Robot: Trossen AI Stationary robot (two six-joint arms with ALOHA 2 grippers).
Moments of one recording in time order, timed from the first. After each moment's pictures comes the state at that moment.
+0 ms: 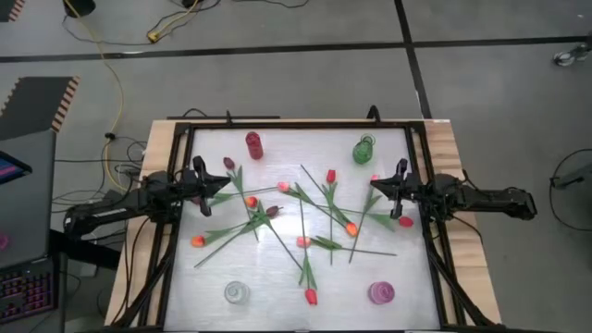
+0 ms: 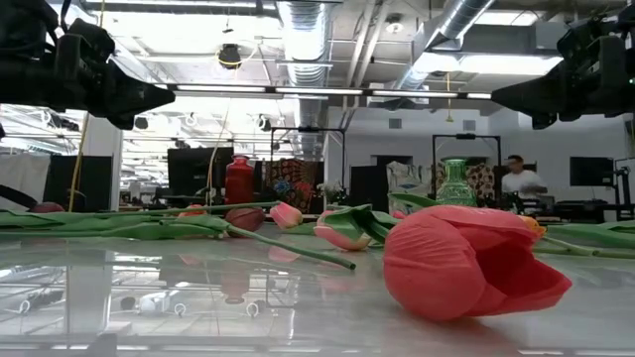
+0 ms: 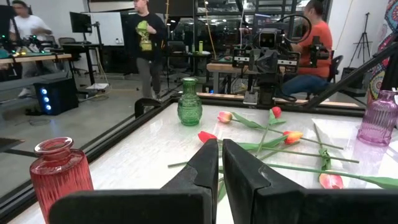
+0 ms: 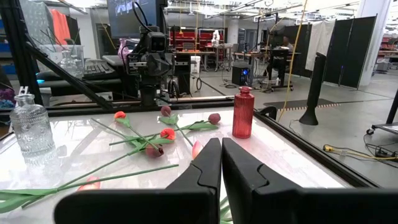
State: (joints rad) left arm 0.25 0.01 0.01 0.03 -0.01 -0.01; right arm -0.04 0.01 0.01 0.03 0.21 -0.03
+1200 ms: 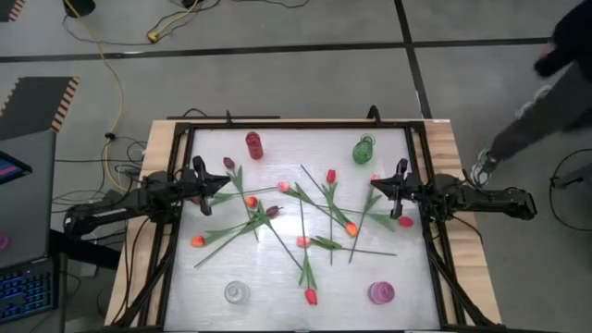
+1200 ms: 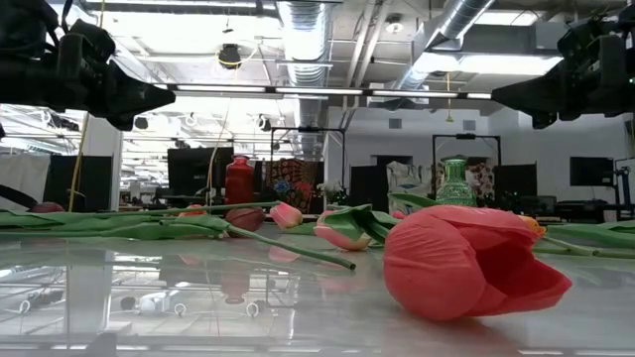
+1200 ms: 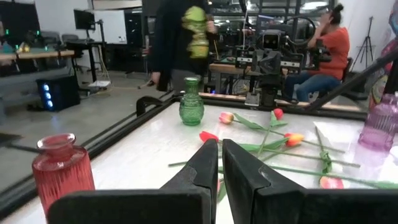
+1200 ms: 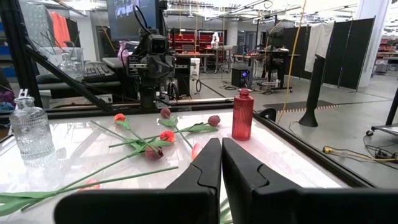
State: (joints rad) left arm 0.25 0.01 0.01 0.03 -0.03 -0.06; right arm -0.04 0.01 0.01 0.06 0.21 -0.03
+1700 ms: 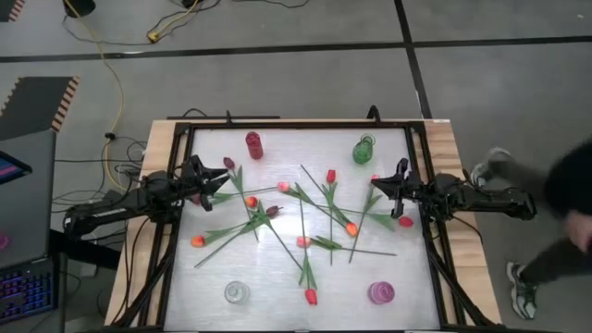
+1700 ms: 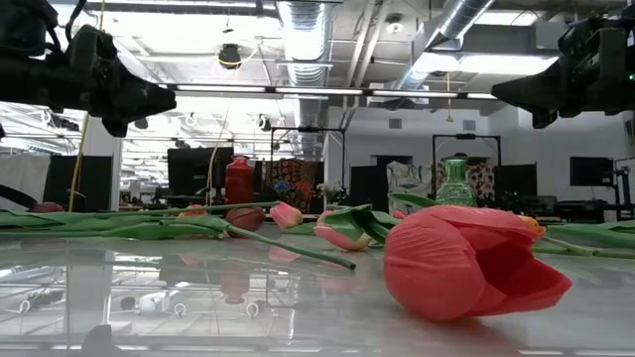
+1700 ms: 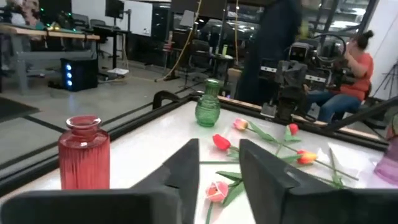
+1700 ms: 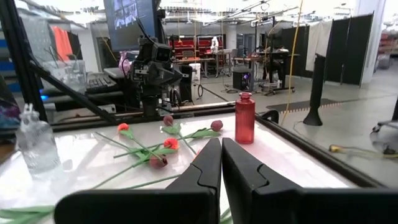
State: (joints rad) left arm 0.25 0.01 0.02 0.02 -0.12 -0.18; right arm -0.04 0.01 0.01 0.09 0.21 0.03
